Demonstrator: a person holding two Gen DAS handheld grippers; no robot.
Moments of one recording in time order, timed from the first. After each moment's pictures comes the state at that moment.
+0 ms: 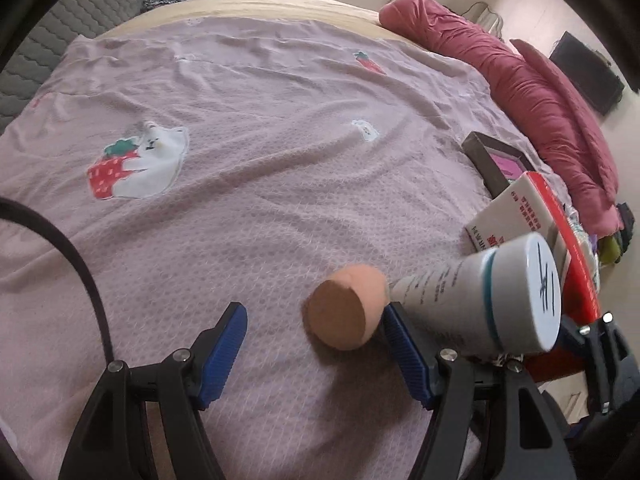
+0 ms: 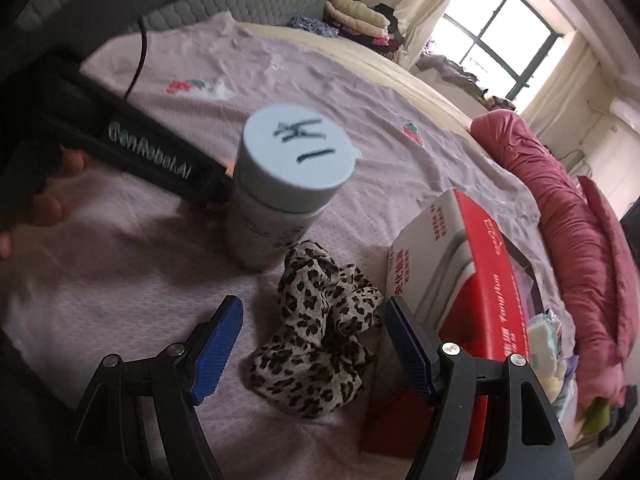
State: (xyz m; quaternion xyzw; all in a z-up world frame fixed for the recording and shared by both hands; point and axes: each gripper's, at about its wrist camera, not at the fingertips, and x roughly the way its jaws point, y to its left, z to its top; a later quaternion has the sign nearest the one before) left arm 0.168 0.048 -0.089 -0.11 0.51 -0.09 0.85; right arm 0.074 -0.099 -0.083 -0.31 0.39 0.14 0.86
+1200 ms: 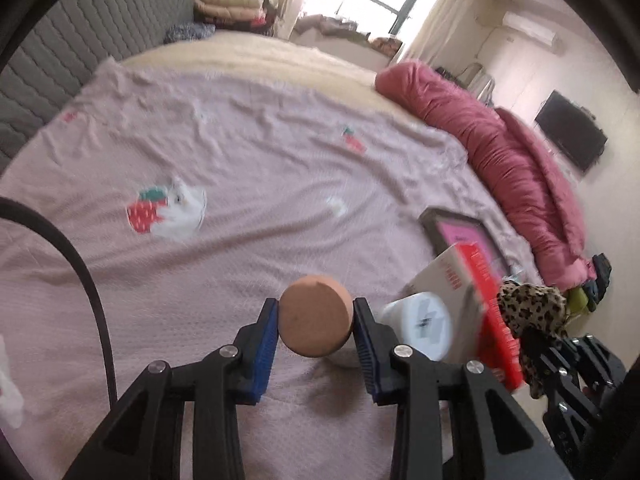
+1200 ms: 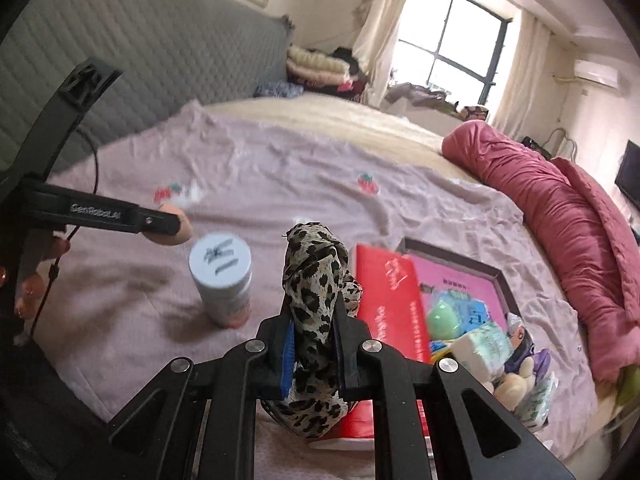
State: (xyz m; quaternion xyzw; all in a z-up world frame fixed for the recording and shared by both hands) left arm 0.119 0.063 -0.006 -0.18 0.41 -0.09 0.89; right arm 0.047 -0.172 0.030 -0.17 0.30 0.16 0.93
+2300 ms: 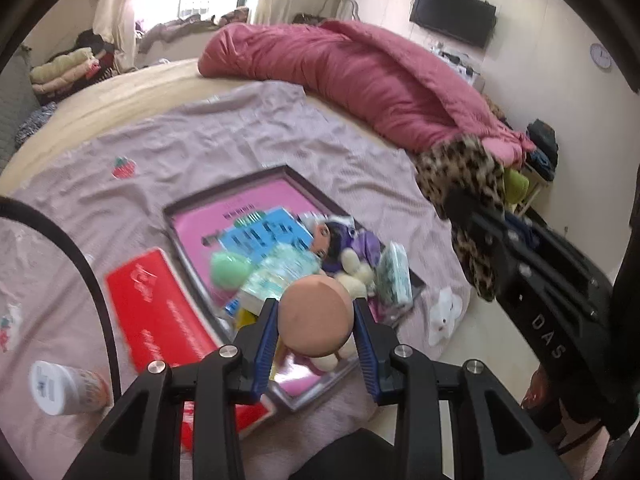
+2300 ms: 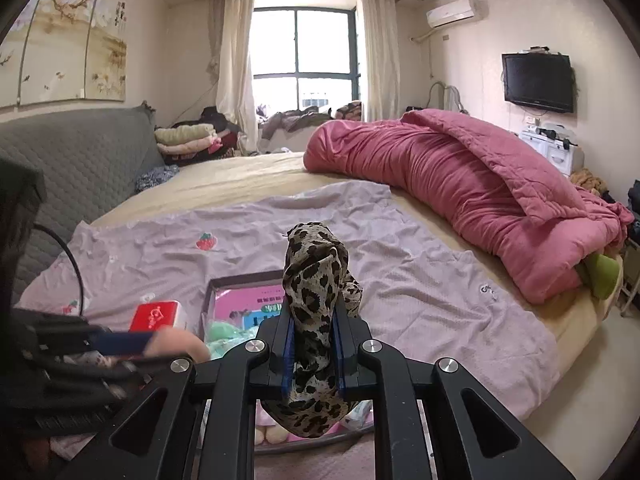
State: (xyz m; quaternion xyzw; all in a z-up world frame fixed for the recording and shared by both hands) left arm 0.120 -0.268 0.047 0.01 0.43 -0.26 0.86; right arm 0.051 -0.422 0.086 0.00 0.25 0.01 0.97
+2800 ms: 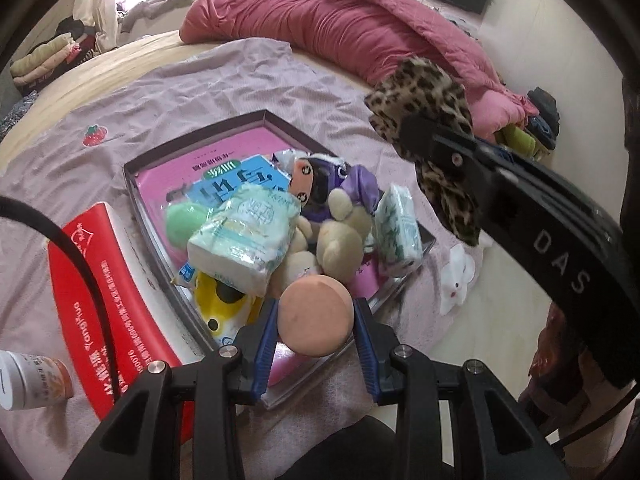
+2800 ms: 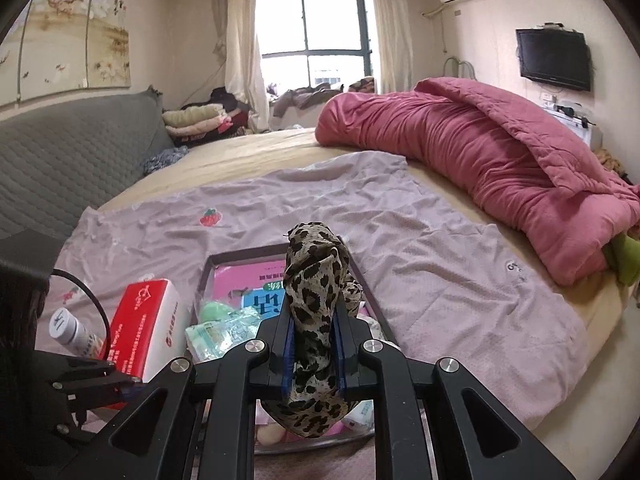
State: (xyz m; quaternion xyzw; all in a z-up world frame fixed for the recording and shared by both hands) left arm 0.125 -0.293 -0.010 0.04 0.48 -0.27 0.84; right arm 0.089 -0.431 0.048 0.01 0.29 0.04 0.96
